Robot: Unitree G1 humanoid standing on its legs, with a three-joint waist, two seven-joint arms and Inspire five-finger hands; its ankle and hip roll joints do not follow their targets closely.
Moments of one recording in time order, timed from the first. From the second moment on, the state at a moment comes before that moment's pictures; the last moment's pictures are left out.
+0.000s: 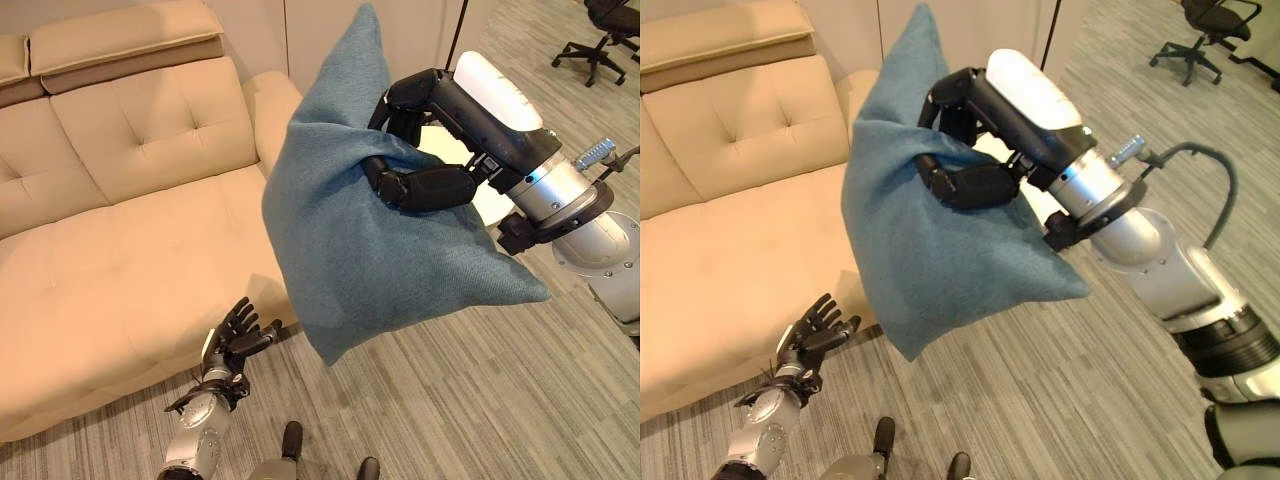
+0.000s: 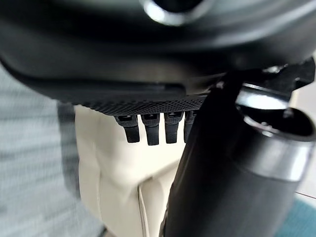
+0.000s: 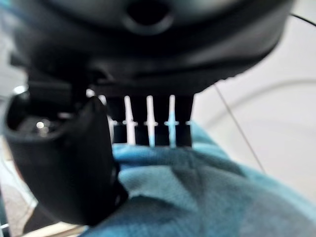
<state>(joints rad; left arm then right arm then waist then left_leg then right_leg) -0.01 0.23 -0.13 0.44 -0.74 -0.14 0.03 -0.73 -1.08 0.37 -0.17 0.09 -0.27 0.00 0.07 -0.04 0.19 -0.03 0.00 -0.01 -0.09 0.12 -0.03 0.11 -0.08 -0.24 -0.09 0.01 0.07</state>
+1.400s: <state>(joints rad) -0.09 0.19 -0.39 0.43 -1.10 -0.10 0.01 -0.88 -0.95 0.57 -0.11 0.00 -0.21 -0.04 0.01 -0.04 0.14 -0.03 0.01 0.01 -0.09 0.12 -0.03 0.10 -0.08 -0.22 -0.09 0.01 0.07</state>
